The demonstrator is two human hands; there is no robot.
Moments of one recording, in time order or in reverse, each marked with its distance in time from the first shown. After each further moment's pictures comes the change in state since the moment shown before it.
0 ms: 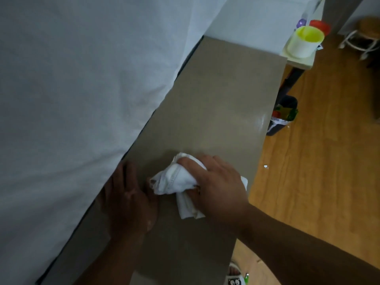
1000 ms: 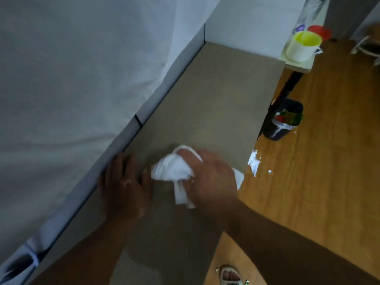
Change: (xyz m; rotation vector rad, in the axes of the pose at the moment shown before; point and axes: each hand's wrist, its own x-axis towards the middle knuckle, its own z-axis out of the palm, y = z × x) left_hand 0.000 0.002 -0.004 0.078 -0.023 0.043; right_hand -0.008 0.002 -0.001 0.096 0.085 0.076
